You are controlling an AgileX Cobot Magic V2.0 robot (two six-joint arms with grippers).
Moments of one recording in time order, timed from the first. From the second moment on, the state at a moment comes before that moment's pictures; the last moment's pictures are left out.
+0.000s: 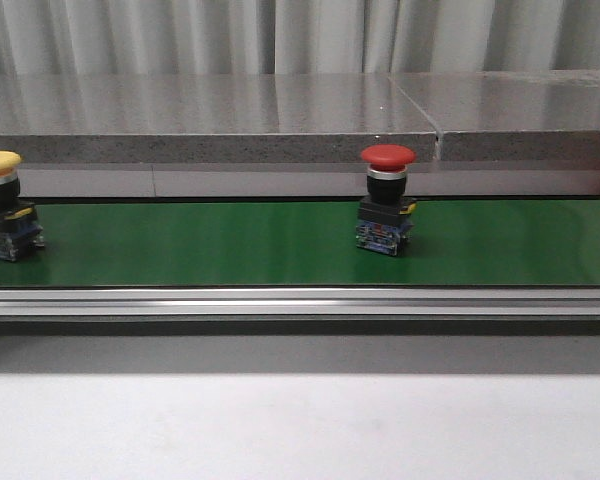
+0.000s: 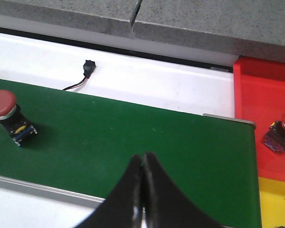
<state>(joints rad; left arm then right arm) 0.02 0.41 -0.52 -0.57 0.54 0.48 -0.02 0.78 -0.74 0.26 0.58 -0.29</state>
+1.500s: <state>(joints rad) 0.02 0.41 -0.52 -0.58 0.55 0.48 0.08 1.33 -0.97 0.35 0.75 -0.34</state>
